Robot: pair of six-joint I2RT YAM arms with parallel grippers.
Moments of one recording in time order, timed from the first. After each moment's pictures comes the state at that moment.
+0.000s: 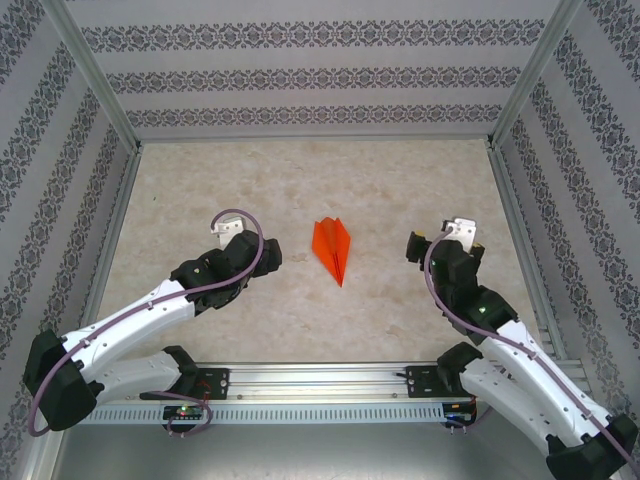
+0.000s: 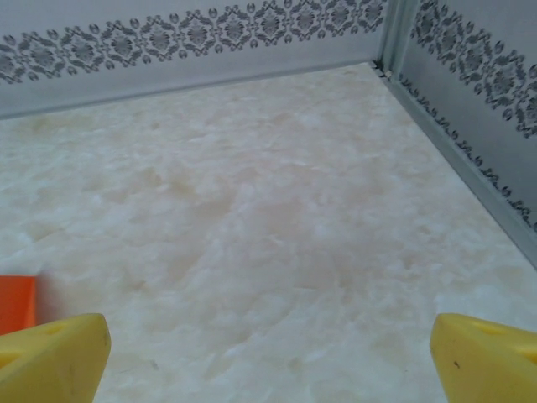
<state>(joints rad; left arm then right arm) -0.78 1.08 0.81 -0.60 -0.47 -0.90 0.50 0.65 0.56 -0.44 0.64 0.33</state>
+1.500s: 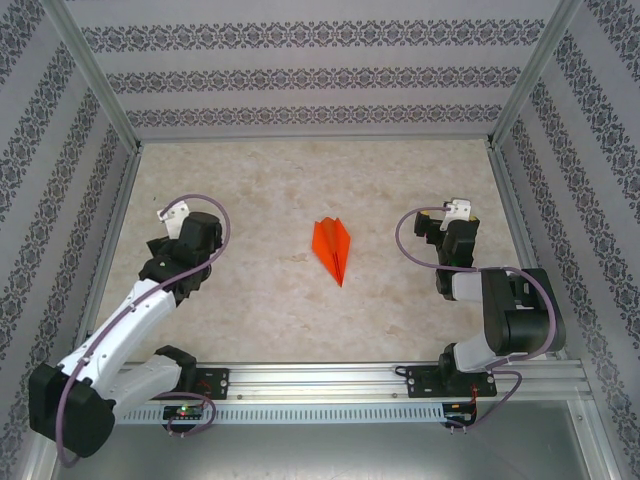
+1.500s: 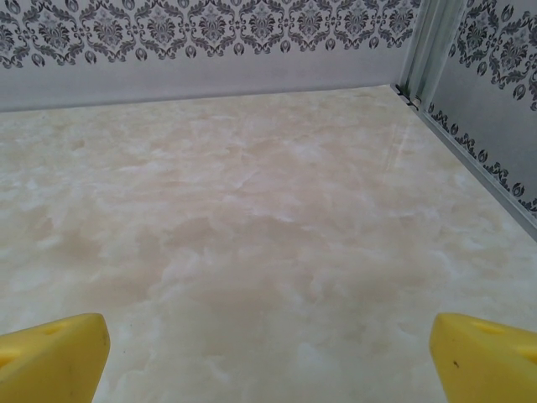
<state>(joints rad) -0.35 1.00 0.74 -0.51 -0.72 -0.54 0.00 1.51 0.38 0.83 0.15 0.02</state>
